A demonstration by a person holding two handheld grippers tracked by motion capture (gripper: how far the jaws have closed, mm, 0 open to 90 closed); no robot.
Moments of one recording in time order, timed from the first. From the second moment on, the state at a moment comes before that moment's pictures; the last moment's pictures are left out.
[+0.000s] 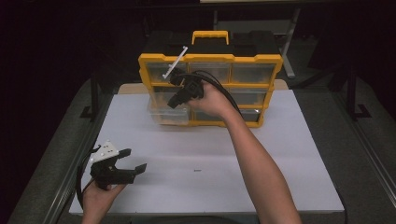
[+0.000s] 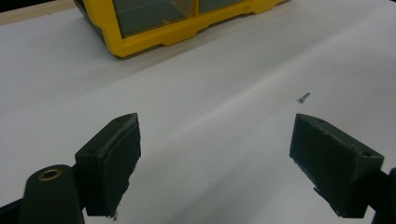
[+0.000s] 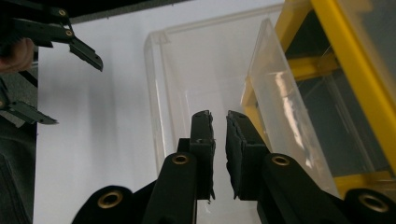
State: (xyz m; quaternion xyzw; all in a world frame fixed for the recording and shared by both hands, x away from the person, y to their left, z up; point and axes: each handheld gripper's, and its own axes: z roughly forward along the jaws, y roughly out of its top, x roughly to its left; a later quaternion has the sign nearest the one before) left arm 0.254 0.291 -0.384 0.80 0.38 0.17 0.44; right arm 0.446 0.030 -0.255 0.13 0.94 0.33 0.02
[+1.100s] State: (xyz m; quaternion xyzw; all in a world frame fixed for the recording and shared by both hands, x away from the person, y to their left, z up) left arm 0.253 0.288 -0.385 0.80 0.38 0.17 0.44; right arm 0.383 -0.062 -0.283 0.15 0.92 0.36 0.03
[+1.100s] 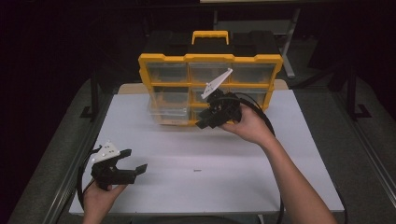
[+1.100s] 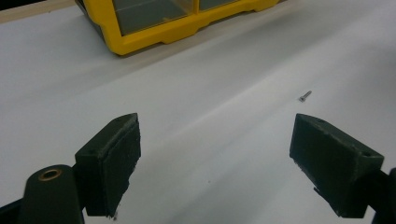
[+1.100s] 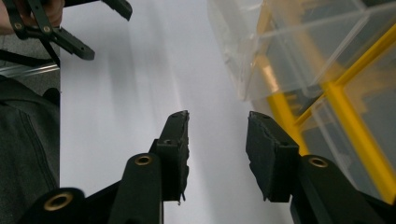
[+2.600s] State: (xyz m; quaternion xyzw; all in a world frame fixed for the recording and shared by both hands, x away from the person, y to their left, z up) left arm 0.254 0.285 -0.386 0.80 0.38 0.17 0.43; right arm 0.348 -0.040 -0.413 0.14 0.93 0.32 -0.02
